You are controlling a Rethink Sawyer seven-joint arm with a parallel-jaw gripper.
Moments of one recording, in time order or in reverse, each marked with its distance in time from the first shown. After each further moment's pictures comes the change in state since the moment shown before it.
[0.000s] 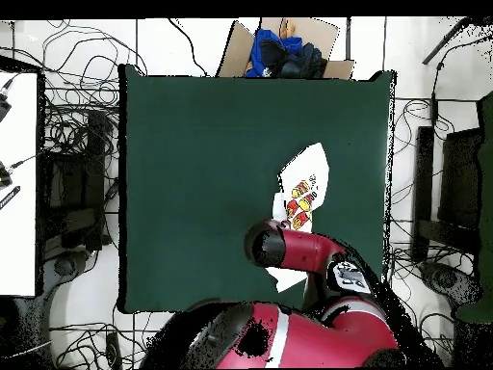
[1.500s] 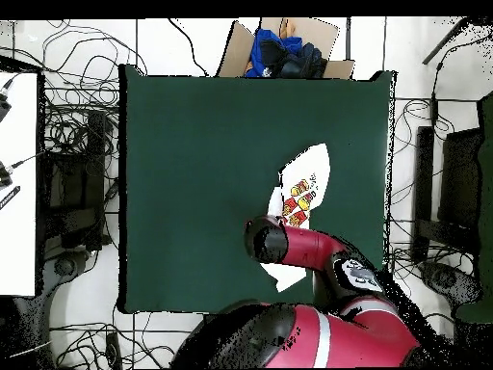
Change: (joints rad) arm -0.083 -0.008 0.109 0.022 0.000 0.000 0.000
